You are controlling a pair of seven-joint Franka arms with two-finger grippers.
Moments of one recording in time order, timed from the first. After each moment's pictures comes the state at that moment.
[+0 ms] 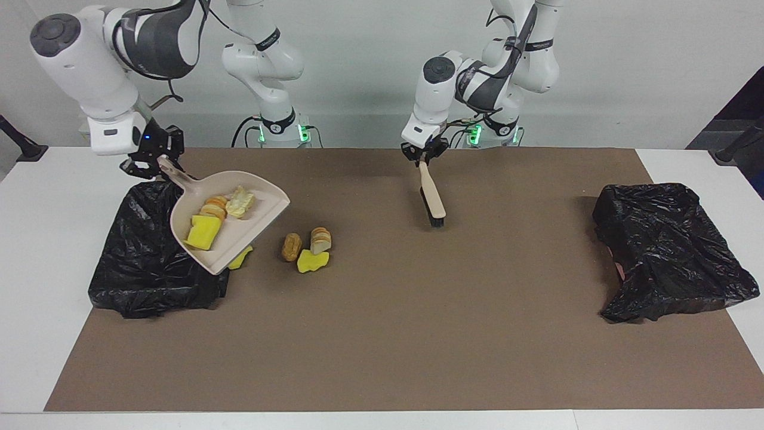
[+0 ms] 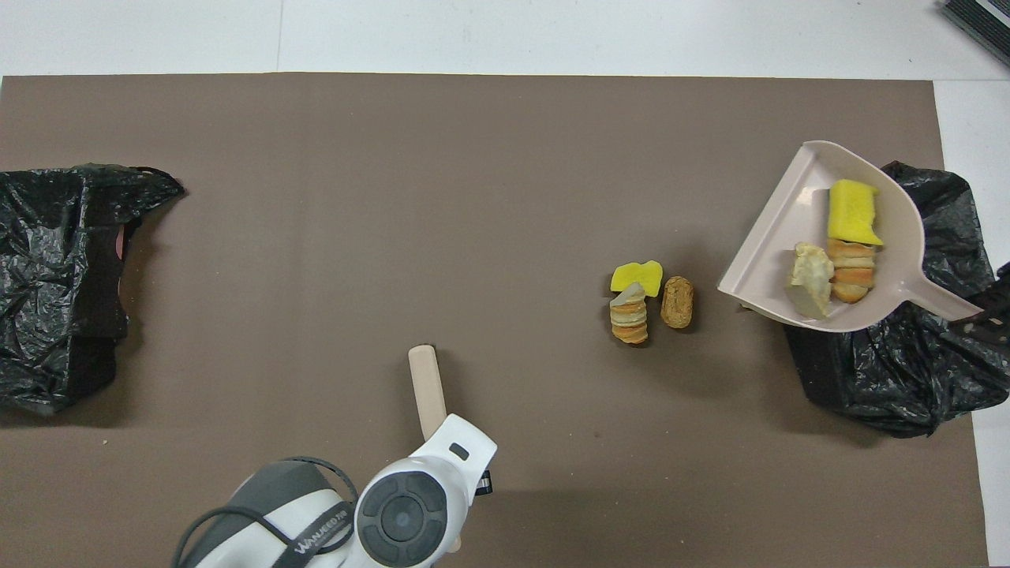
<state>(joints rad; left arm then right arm) -0.87 -0.17 -0.02 -2.44 -0.12 2.19 -0.92 -0.16 -0.03 -0.08 -1.77 -0.05 1.61 -1.18</state>
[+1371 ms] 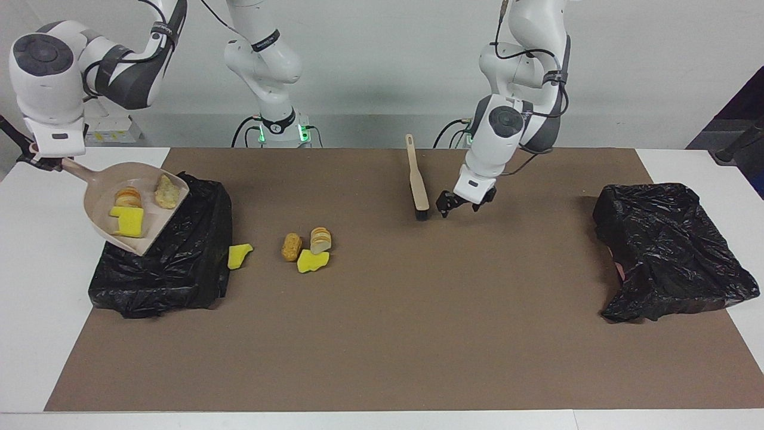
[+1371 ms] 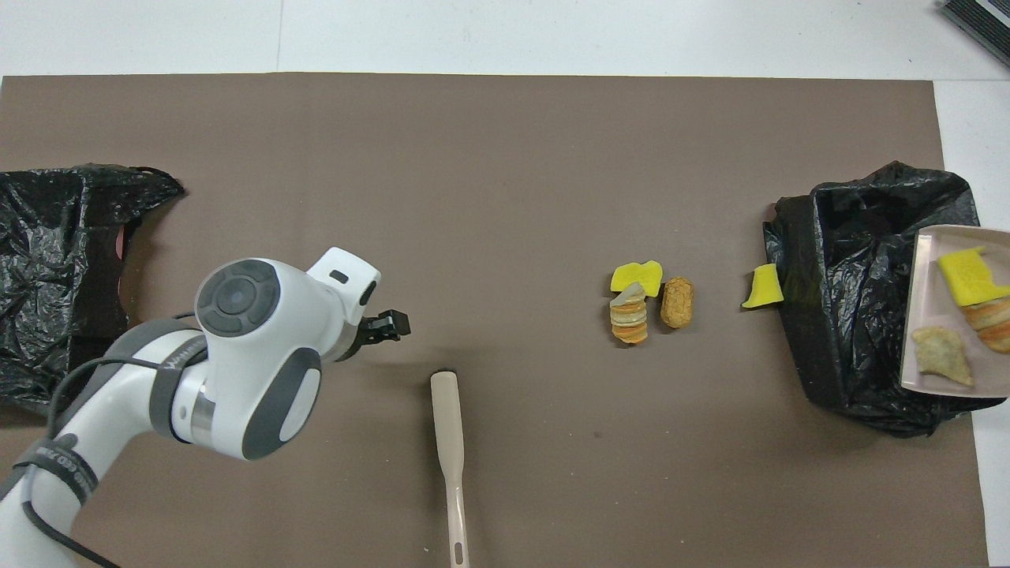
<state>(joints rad) -0.43 0.07 0.02 -2.17 -0.11 2.23 -0.52 -0.33 -0.02 -0.06 -1.87 -0.66 1.90 -1.50</state>
